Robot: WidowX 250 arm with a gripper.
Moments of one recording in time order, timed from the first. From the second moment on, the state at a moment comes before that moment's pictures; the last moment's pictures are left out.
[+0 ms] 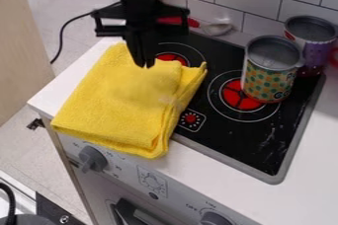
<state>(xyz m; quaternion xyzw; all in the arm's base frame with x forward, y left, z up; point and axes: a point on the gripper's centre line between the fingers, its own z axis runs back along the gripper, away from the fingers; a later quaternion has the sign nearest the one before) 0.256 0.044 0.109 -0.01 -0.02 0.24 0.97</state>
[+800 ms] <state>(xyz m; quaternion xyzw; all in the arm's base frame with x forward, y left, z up) 0.254 -0.020 0.119 -0.02 -0.07 0.07 0.99</state>
